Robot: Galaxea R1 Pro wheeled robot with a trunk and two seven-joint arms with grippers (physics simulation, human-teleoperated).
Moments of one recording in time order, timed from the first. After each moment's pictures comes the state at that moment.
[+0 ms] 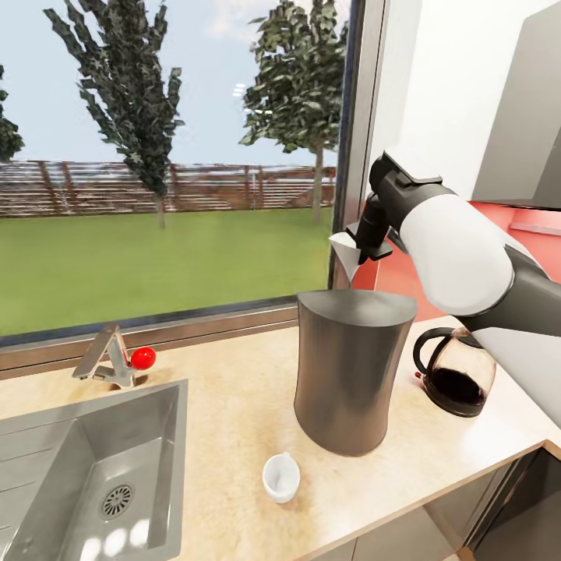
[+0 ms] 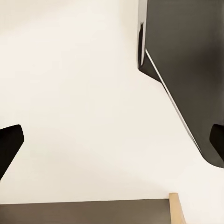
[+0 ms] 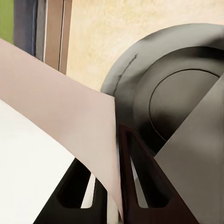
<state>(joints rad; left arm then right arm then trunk) 0.07 0.05 0.01 0.04 -0.02 0.00 0.13 -1.84 0.15 -0.45 -0.23 -1.02 0.36 -1.44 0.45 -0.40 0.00</state>
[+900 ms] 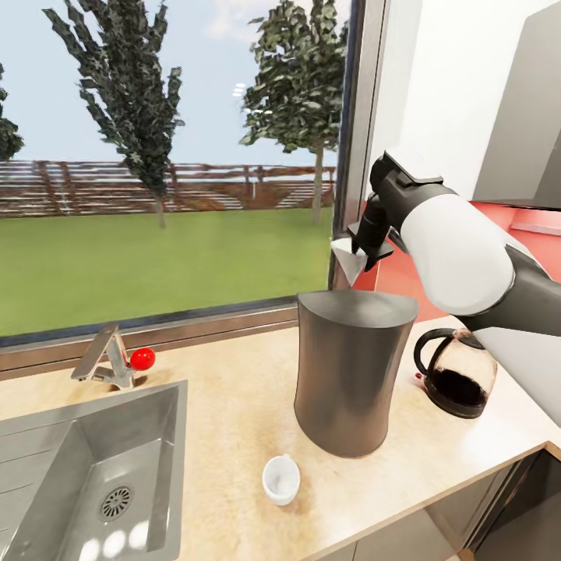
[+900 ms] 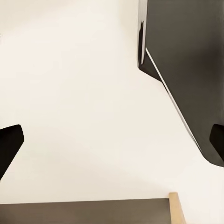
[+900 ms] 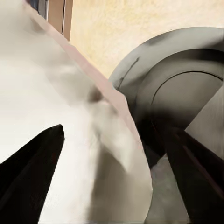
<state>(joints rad) 0.07 0.05 0.01 0.04 -0.02 0.00 0.13 -1.84 0.15 -0.44 -0.23 -1.03 0.36 -1.44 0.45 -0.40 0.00</state>
